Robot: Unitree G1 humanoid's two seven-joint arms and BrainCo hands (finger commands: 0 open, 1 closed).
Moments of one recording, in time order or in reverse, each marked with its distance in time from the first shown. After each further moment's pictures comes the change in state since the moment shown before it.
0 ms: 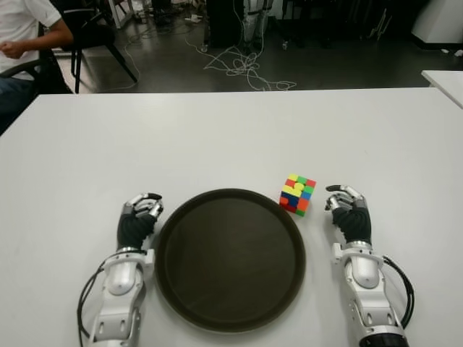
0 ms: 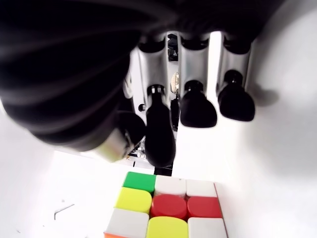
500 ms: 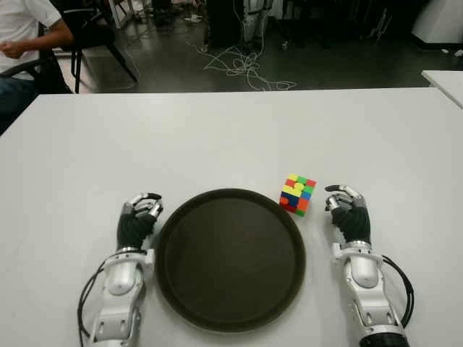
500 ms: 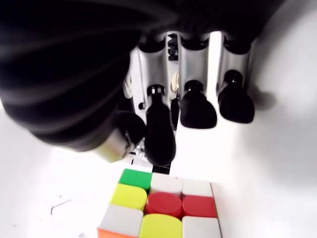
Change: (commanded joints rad) left arm -0.001 -0.008 0.005 -0.004 -0.010 0.001 -0.001; right arm -0.001 -0.024 0.021 -0.005 -0.051 -0.006 -0.004
